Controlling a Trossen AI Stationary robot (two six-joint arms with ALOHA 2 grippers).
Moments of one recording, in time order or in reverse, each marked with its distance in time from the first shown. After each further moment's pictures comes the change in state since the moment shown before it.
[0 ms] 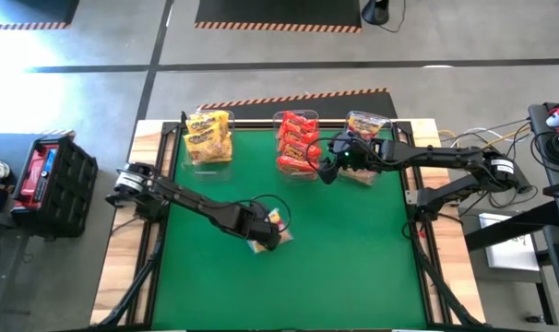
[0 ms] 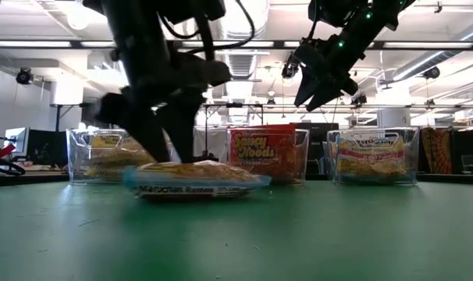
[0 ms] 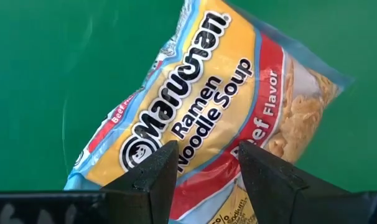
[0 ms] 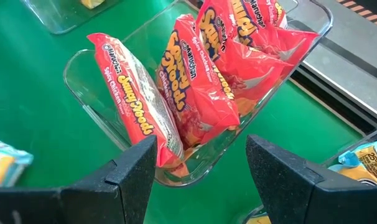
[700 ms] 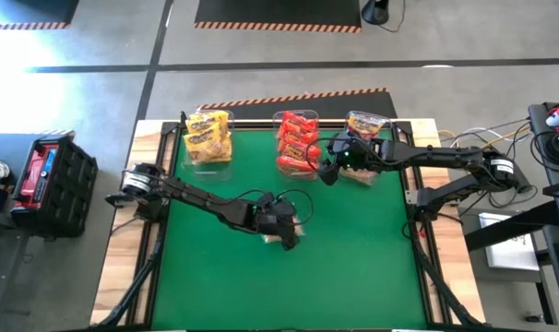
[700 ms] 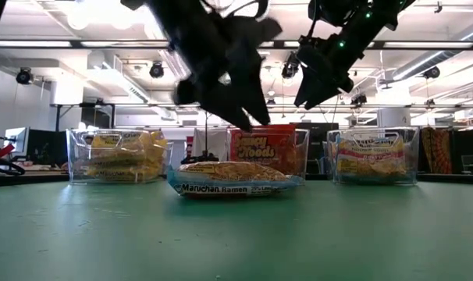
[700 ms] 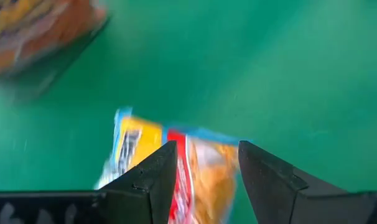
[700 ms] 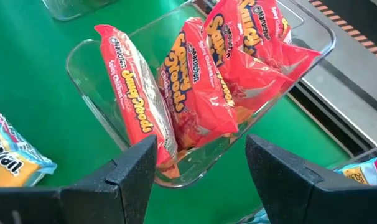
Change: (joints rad) left arm 0.025 0.024 0.091 0.337 -0.191 0.583; right arm 0.000 0.000 0.000 0.010 0.000 -0.124
